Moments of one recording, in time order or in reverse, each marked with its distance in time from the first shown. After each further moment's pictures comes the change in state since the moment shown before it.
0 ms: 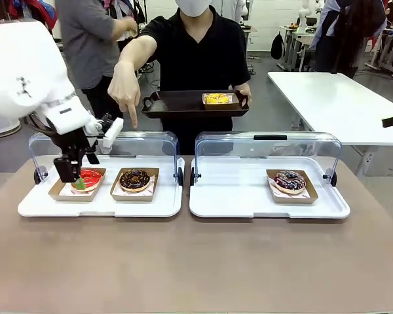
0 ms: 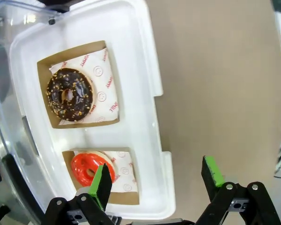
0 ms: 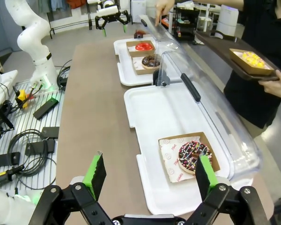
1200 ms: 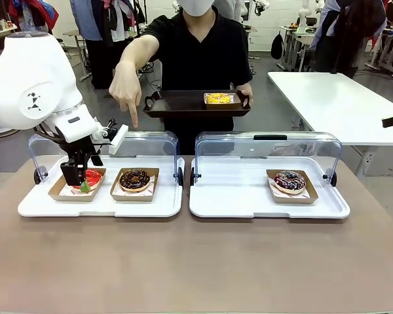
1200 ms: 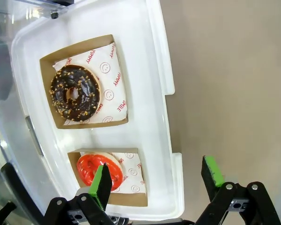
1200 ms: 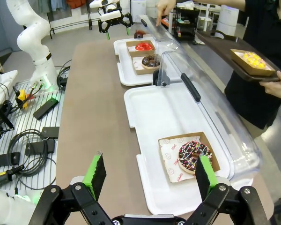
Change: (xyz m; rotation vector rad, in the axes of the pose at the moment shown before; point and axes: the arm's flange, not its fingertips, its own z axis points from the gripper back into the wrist) left arm 0.002 0.005 -0.015 0.018 0.025 -0.019; right arm 0.000 0.000 0.000 0.000 0.000 0.000
